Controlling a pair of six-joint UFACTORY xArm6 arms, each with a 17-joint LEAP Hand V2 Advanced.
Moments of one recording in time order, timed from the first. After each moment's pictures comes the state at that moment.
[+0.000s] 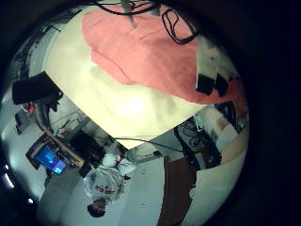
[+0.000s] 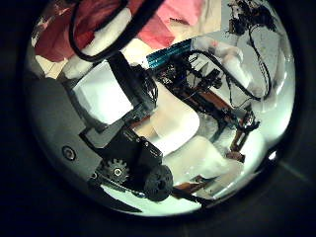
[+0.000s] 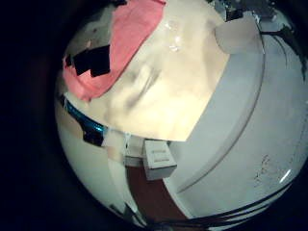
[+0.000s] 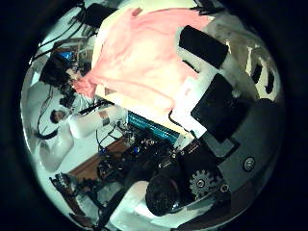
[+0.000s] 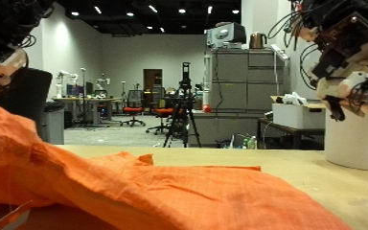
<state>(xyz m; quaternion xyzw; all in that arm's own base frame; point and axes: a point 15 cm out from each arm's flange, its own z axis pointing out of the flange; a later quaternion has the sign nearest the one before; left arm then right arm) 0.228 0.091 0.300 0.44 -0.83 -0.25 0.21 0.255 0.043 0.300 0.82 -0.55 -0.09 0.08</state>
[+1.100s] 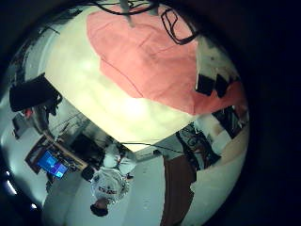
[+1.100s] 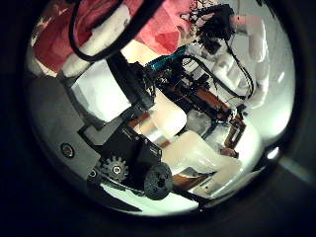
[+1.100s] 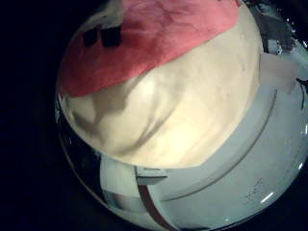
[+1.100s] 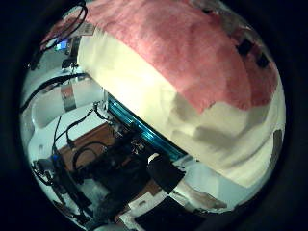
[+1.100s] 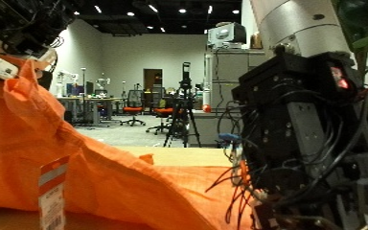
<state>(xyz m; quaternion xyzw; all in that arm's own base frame) 0.283 0.090 0.311 0.44 -0.83 -0.26 0.23 0.205 0.128 0.129 0.88 -0.45 -0.06 0.09</state>
